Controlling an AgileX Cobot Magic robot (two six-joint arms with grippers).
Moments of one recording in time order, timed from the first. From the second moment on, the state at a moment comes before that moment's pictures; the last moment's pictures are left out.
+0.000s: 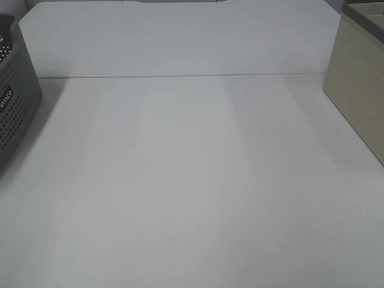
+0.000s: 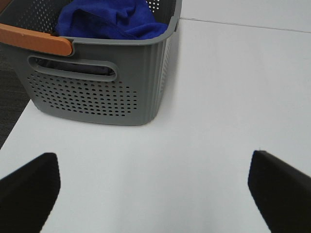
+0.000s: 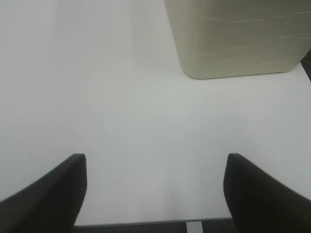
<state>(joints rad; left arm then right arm) 0.11 -0.01 -0.52 0.01 1.08 -0.09 -0.03 0.00 -0.45 0.01 1.11 -0.02</state>
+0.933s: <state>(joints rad) 0.11 -0.01 -0.52 0.01 1.08 0.00 -0.03 0.00 -0.45 0.01 1.11 -0.02</state>
